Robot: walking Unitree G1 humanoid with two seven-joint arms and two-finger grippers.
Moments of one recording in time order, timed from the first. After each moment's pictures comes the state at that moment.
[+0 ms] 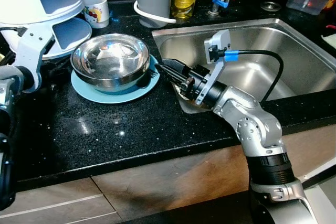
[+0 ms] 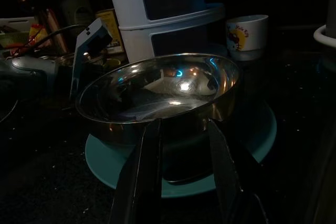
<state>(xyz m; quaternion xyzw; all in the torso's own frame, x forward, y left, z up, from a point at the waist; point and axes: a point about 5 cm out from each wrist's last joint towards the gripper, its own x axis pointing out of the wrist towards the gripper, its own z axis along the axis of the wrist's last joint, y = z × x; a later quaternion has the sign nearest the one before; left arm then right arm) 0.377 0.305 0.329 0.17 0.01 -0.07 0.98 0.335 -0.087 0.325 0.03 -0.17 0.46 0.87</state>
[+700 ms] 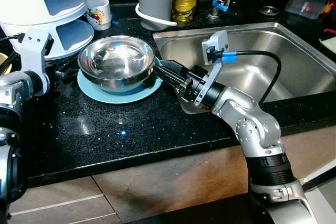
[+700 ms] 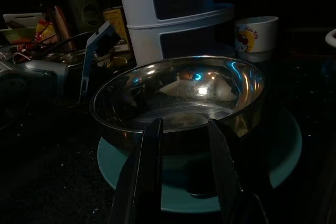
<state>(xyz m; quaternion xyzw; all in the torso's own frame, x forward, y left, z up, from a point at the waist) 0.384 0.301 0.321 0.10 0.02 -0.10 0.99 0.334 -0.085 0.324 0.03 -0.17 0.47 0.87</state>
